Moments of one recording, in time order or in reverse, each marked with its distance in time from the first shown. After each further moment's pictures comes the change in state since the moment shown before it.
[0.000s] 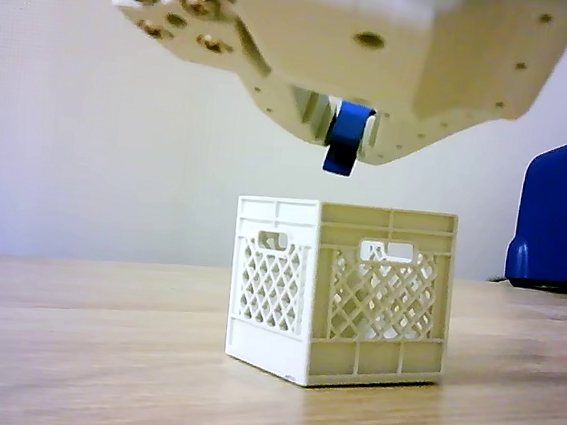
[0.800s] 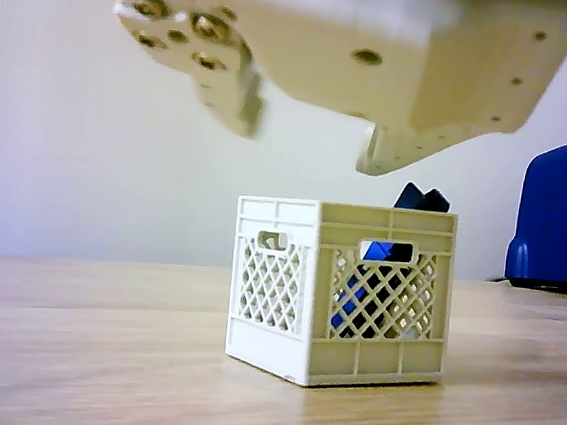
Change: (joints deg) arm 0.0 2.7 0.3 1.1 2.3
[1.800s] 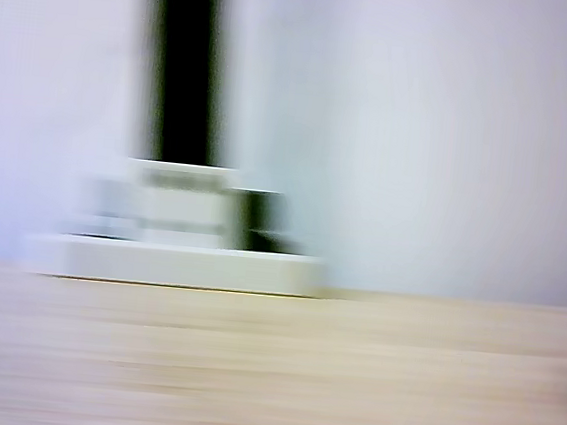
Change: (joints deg) arm -29.0 86.5 15.8 71.4 63.6
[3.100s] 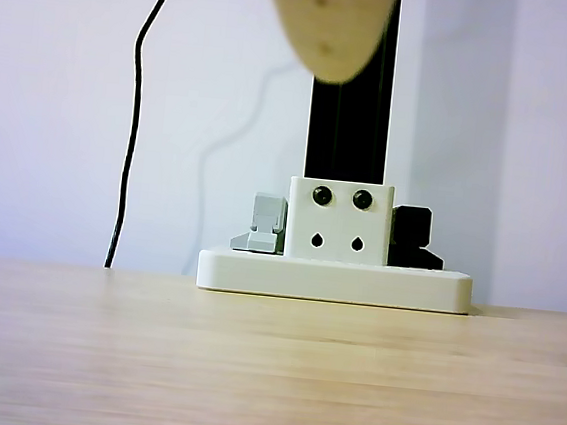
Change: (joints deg) arm -3.4 13.4 9.1 22.9 20.7
